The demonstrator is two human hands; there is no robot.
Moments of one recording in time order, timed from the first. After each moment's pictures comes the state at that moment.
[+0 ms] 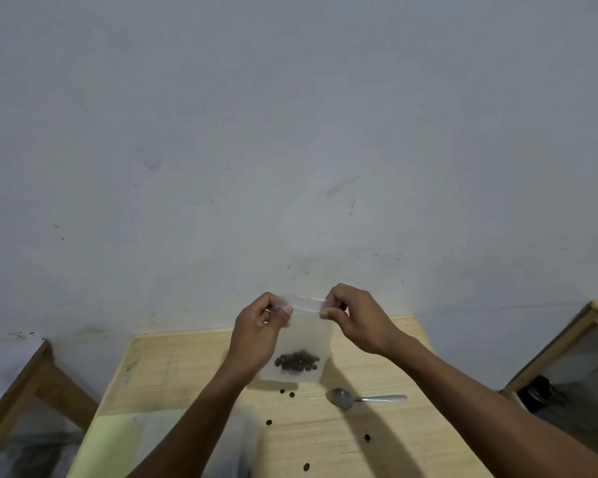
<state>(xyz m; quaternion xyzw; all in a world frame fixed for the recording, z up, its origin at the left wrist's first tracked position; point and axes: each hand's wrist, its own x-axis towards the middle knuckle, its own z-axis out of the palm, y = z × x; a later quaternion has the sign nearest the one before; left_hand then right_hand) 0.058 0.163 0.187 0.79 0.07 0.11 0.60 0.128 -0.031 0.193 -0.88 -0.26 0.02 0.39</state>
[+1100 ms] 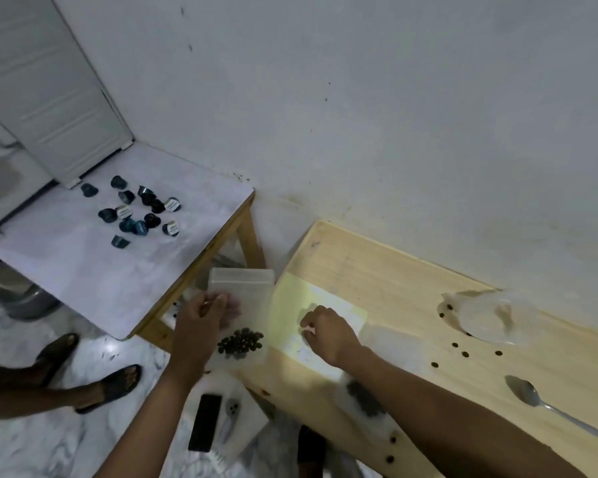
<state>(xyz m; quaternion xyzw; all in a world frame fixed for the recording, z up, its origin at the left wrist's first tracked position) -0.209 0.438 0.089 0.62 0.48 0.24 0.57 -0.033 0.290 0.006 -0.84 -0.45 0.26 0.16</state>
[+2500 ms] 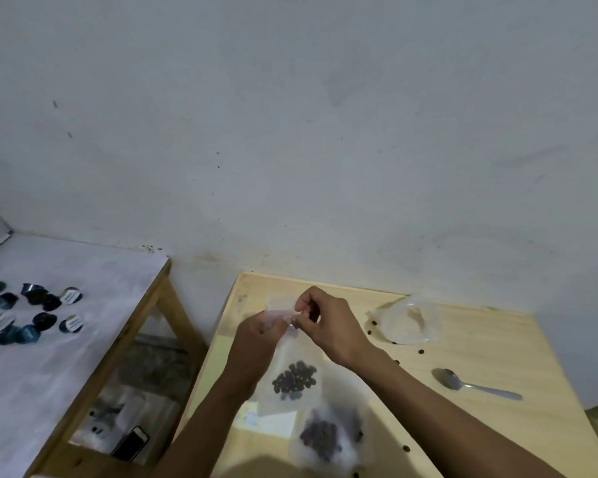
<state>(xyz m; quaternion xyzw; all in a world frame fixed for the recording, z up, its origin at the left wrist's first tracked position) -0.066 0.354 0.123 0.75 0.23 0.08 0.61 0.025 0.226 0.139 -0.83 -0.29 0.14 0.46</state>
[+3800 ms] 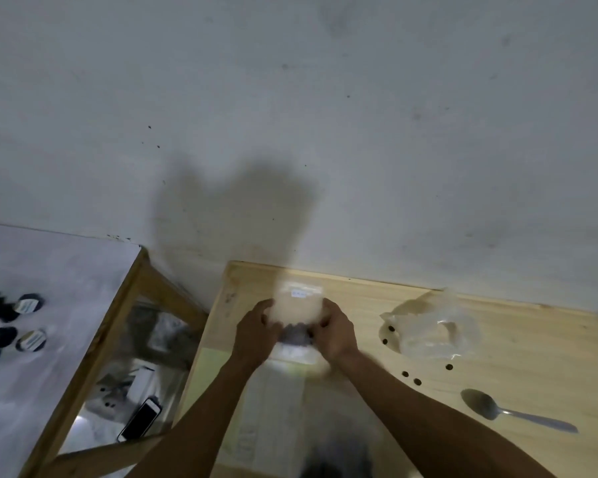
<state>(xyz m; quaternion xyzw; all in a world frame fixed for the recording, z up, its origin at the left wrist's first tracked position) 0.053 0.399 0.000 0.83 0.34 -0.04 0.43 0.121 0.254 -0.013 -0.84 -0.02 0.27 0.48</state>
